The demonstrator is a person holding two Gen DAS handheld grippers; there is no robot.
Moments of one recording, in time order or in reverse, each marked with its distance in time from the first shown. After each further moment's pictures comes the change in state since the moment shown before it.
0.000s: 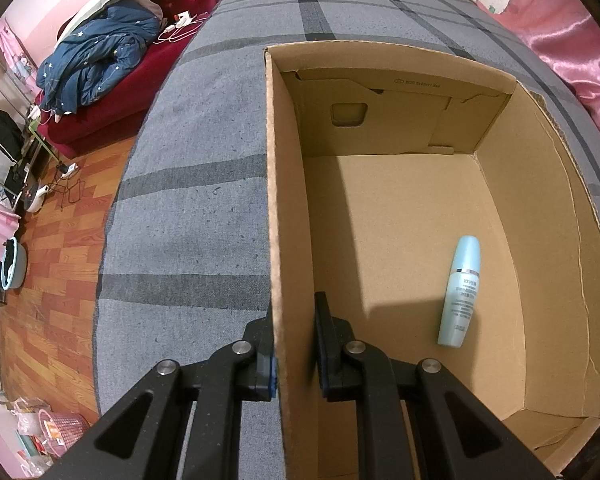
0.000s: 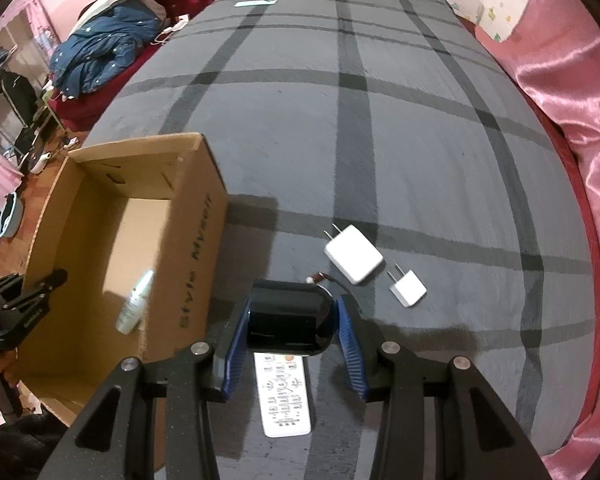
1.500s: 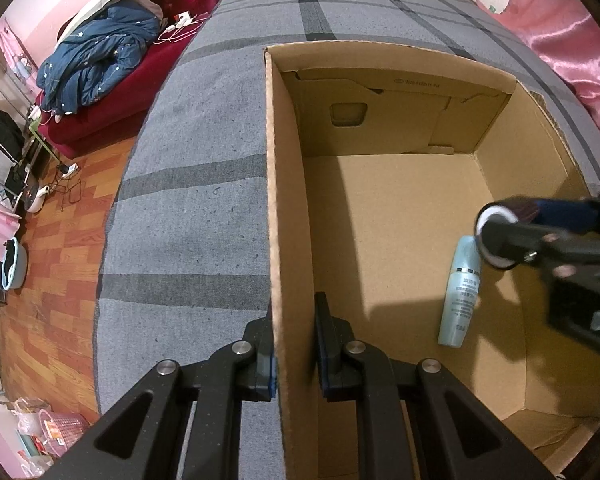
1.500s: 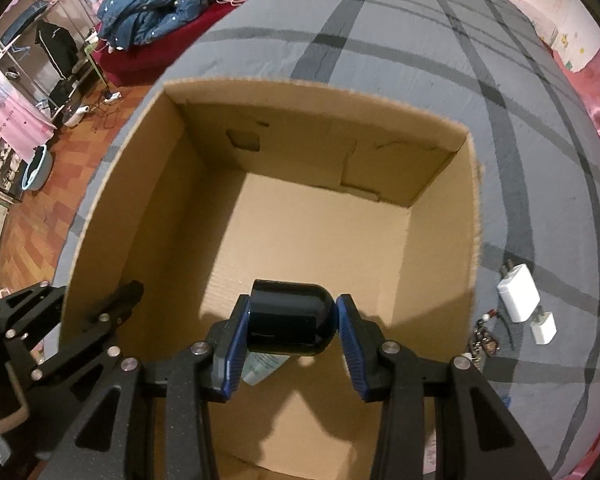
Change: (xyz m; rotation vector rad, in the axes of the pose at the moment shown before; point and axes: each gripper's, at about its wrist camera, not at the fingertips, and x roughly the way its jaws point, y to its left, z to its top) left arm 0.000 -0.001 0.000 0.000 0.000 0.002; right arm 0.073 0.164 0.021 -0.139 0.092 0.099
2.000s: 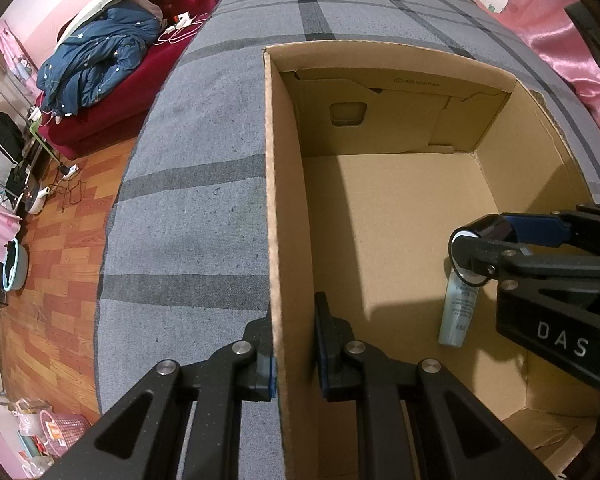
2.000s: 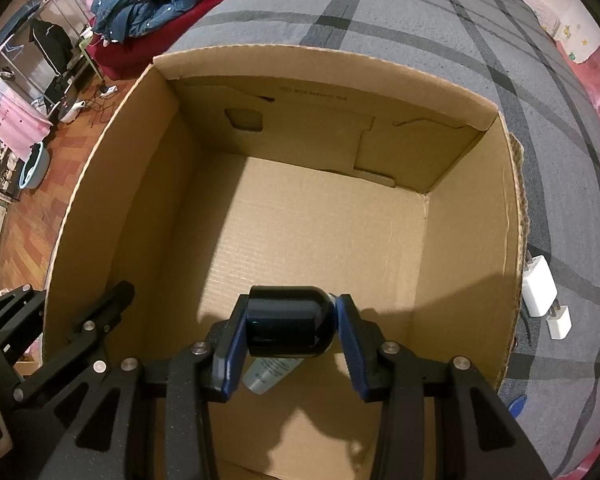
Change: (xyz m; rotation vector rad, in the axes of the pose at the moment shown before) left arm 0.000 -0.001 0.000 0.005 -0.002 0.004; right arm 0.017 0.004 -0.001 0.014 0.033 0.007
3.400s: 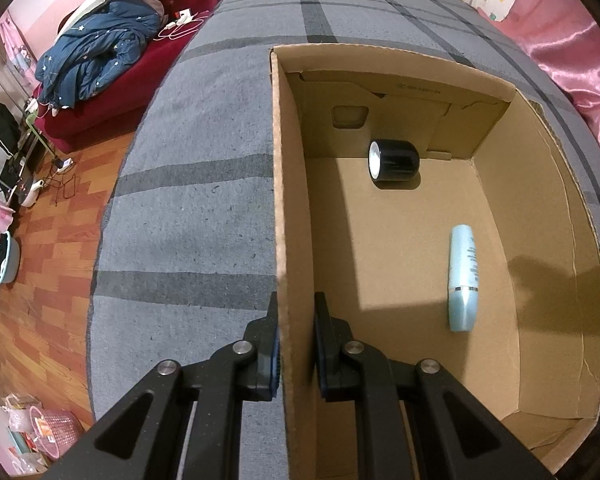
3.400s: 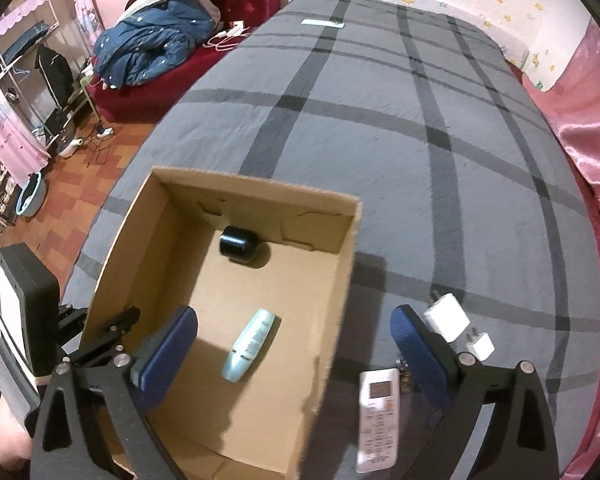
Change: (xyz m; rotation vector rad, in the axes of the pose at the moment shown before) left arm 0.001 0.007 -0.001 -0.030 -0.003 -0.038; right arm -0.106 -0.049 0.004 0.007 -0.193 -0.060
